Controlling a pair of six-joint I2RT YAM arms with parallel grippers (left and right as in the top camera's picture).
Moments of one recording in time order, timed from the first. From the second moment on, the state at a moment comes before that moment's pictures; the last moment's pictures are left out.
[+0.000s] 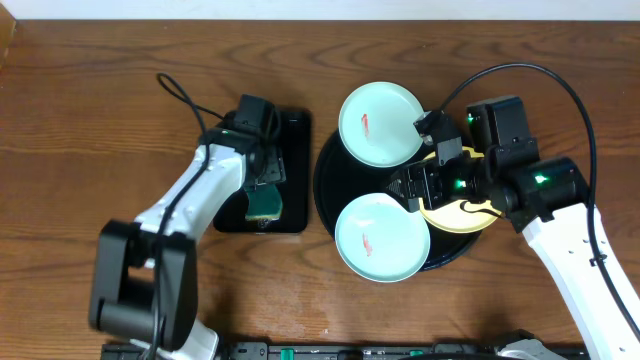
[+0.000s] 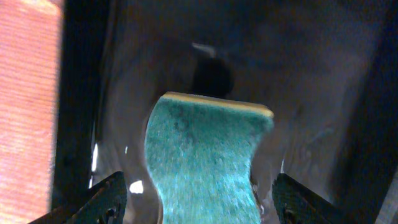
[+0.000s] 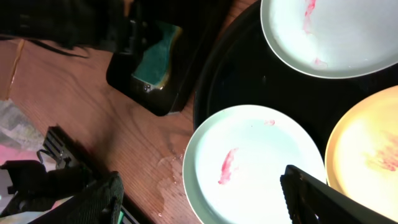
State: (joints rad) left arm -0.25 1.71 1.12 -0.72 -0.09 -0.42; right arm 0.31 1.31 1.22 -0.95 -0.52 0.10
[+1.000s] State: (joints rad) left arm -0.25 1.65 1.11 -0.81 -0.05 -0.41; right arm 0.31 1.31 1.22 -1.01 -0.31 0.20
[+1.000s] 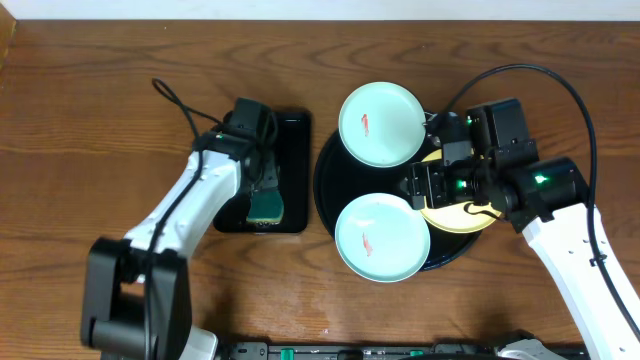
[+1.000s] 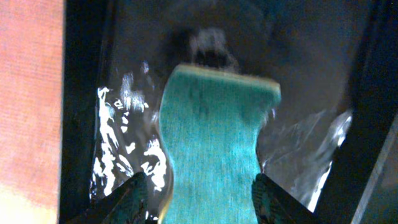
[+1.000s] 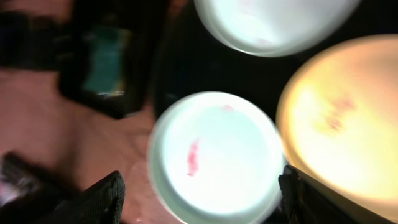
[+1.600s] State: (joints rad) left arm -0.25 1.74 0.97 -0.58 0.01 -0.40; right arm 0.31 1.31 1.10 -1.15 -0.17 0.26
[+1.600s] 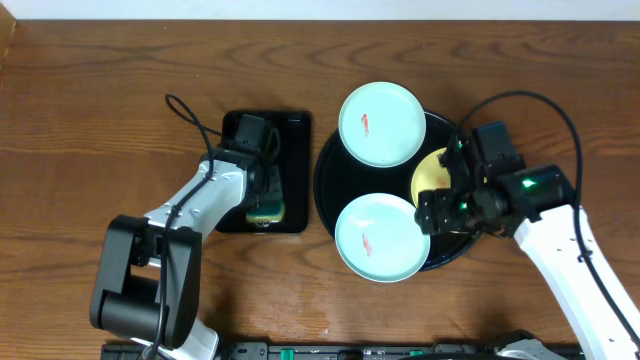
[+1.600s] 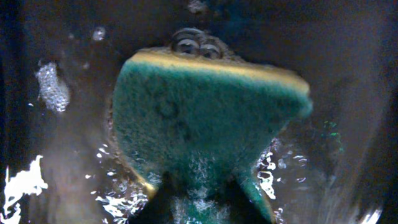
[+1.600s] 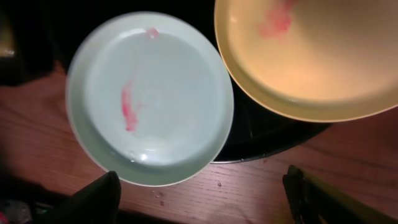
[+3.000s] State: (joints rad) left arm -0.28 1.27 1.08 -0.96 0.14 -0.41; right arm 0.31 1.46 0.64 -0.29 -0.11 0.38
